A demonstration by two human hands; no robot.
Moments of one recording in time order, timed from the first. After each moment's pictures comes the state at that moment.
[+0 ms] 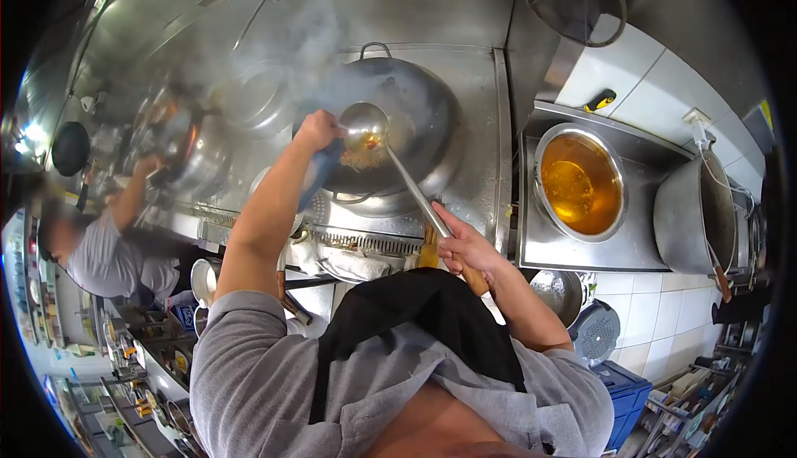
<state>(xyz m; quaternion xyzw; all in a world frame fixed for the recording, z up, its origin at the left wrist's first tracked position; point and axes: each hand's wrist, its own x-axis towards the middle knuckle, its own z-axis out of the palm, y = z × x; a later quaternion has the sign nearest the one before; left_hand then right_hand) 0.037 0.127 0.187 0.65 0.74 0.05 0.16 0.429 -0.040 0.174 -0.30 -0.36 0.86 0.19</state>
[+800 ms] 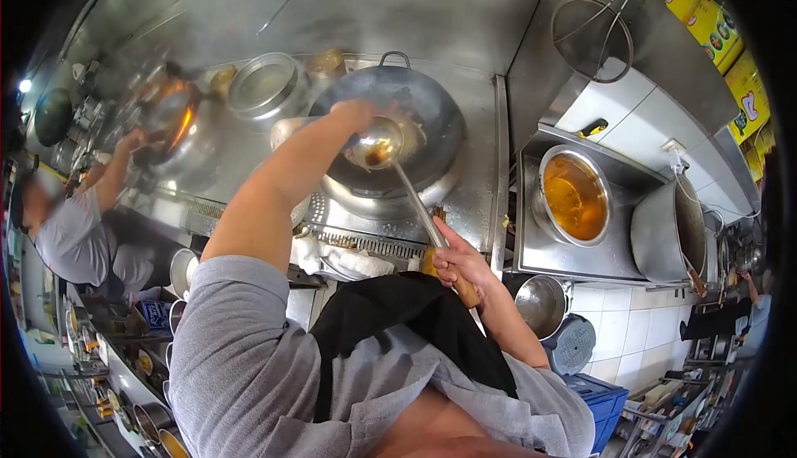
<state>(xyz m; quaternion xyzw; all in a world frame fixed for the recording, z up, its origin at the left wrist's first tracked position) 0.033 0.151 0.187 0.74 0.64 -0.19 0.06 0.372 -0.100 0.182 -0.32 -0.30 0.87 0.23</state>
